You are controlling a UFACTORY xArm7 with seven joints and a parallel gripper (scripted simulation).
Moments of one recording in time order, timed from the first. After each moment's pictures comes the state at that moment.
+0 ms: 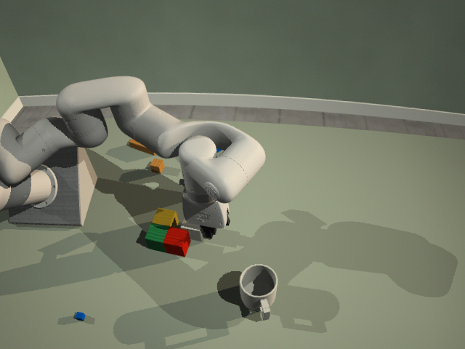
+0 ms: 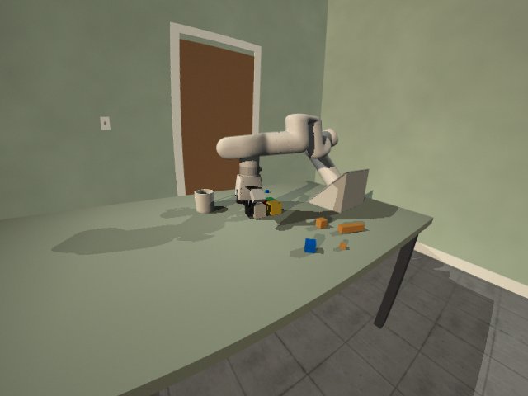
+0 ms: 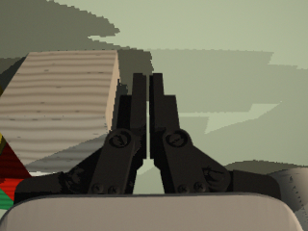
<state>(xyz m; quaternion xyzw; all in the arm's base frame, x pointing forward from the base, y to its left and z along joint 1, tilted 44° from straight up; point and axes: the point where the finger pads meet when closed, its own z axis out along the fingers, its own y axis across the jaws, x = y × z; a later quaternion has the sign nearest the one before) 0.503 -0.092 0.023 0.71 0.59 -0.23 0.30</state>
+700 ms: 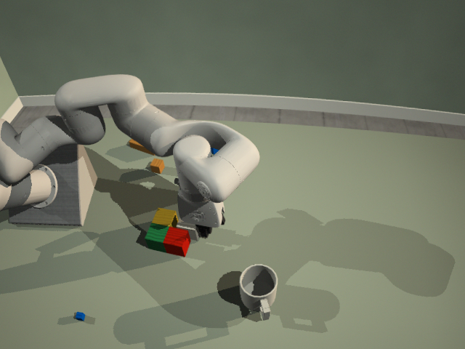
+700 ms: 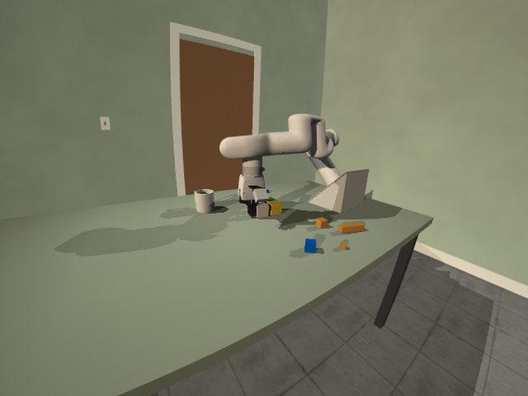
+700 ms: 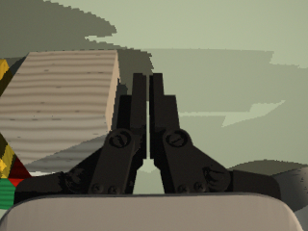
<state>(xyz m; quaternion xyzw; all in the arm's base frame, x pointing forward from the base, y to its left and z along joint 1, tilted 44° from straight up) 0.492 -0.090 0.021 0.71 0.59 -0.23 0.30</state>
